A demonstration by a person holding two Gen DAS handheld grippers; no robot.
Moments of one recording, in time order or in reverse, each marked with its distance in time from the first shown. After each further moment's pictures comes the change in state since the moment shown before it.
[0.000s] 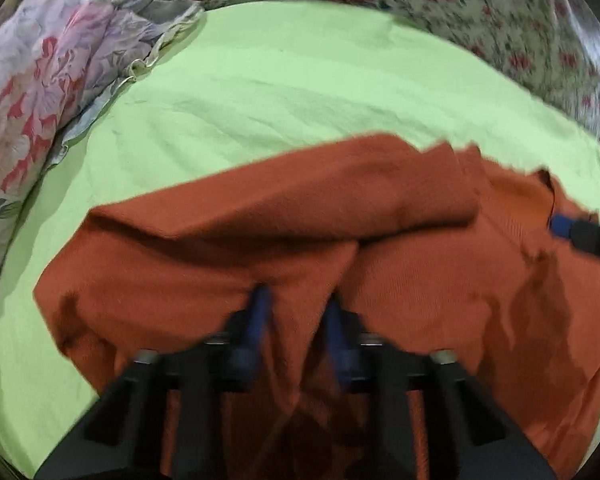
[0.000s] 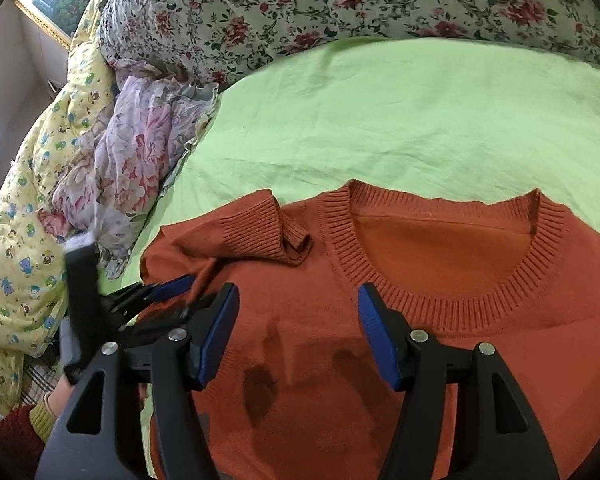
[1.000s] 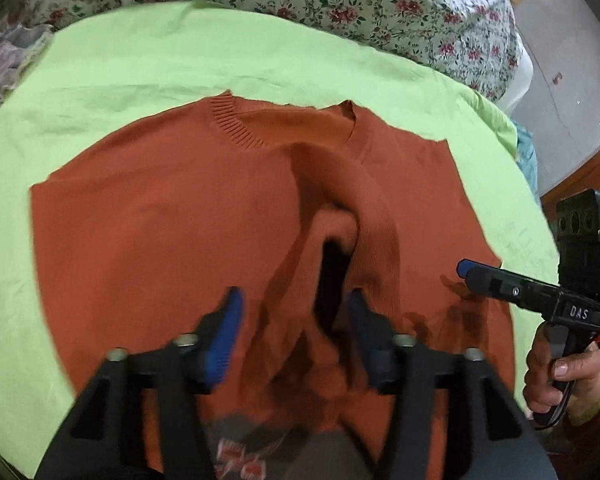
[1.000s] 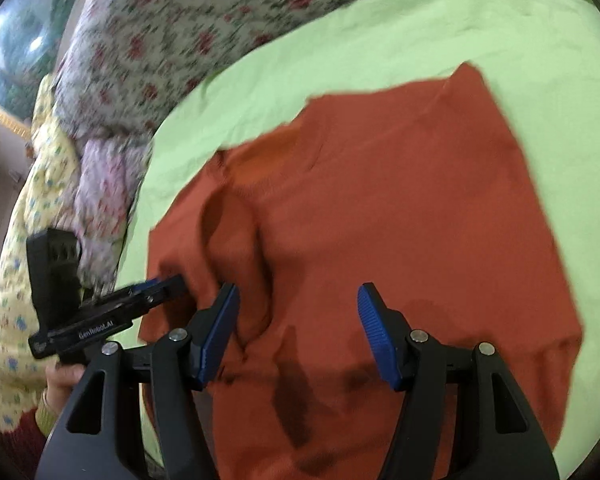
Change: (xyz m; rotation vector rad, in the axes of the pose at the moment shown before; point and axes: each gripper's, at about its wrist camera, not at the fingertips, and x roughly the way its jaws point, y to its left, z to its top) left arm -0.061 -0.125 -0.067 0.170 0.071 -0.345; right arm -0.115 -0.072 -0.122 0.298 -0.092 -0.085
